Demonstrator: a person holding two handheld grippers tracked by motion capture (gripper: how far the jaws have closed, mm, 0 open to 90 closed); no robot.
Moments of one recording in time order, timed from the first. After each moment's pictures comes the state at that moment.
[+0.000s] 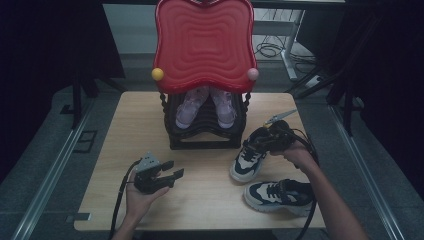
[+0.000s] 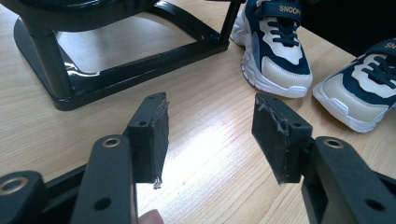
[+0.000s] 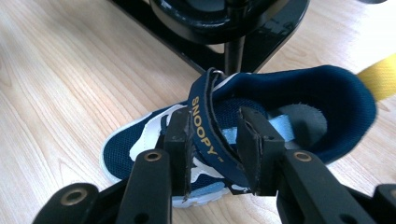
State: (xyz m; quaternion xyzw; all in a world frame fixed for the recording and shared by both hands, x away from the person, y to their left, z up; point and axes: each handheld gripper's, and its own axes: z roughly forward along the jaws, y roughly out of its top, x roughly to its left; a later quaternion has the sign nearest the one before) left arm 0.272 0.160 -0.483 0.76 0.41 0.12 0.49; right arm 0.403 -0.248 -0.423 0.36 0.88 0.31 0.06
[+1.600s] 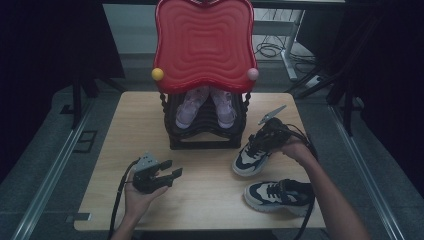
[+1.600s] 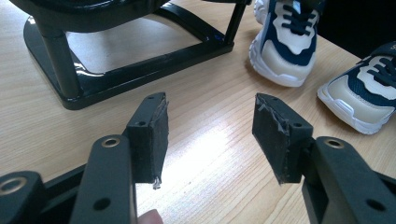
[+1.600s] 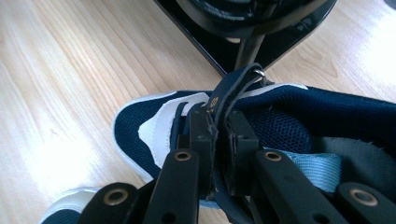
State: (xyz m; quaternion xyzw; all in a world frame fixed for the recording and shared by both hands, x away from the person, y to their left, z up) left arm 0.273 0.164 -0.482 0.76 0.41 0.13 0.49; right arm 0.413 -0.236 -0.416 0.30 0.92 0.27 0.05
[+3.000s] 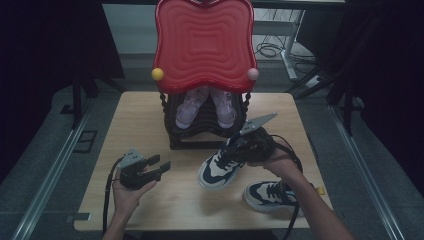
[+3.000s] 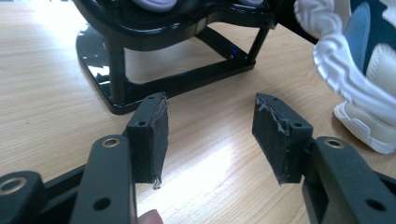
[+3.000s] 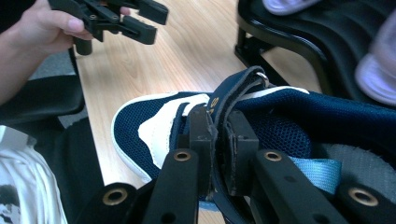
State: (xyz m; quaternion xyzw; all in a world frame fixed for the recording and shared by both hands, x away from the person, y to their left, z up) left arm 0.275 0.196 -0.473 0.73 0.44 0.15 0.51; right arm 0.333 -0.164 -0.363 0.22 0.89 0.39 0.02
